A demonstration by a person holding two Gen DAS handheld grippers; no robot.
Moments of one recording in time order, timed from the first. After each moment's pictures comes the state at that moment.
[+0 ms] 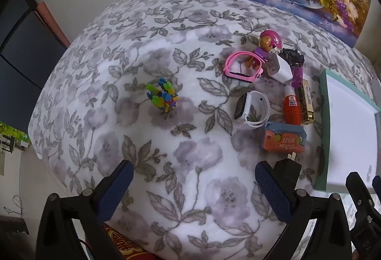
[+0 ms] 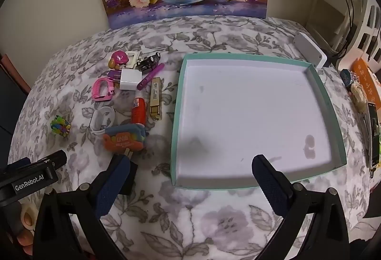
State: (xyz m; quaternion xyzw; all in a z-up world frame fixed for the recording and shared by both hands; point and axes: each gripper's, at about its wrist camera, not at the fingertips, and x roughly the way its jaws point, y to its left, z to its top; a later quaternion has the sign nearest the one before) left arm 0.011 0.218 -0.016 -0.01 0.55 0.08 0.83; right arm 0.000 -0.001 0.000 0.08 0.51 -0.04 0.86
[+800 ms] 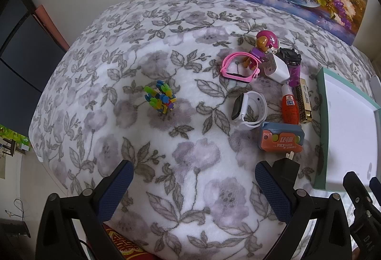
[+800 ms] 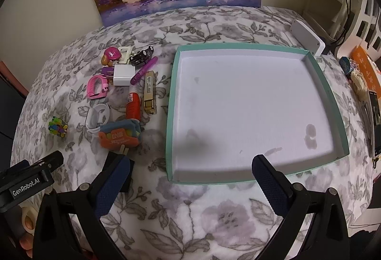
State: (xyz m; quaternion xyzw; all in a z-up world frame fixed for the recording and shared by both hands) left arm 0.011 0.213 -0.013 -0.01 0.55 0.08 0.83; right arm 0.002 -0.004 -0.006 0.10 0.53 -0.05 0.84
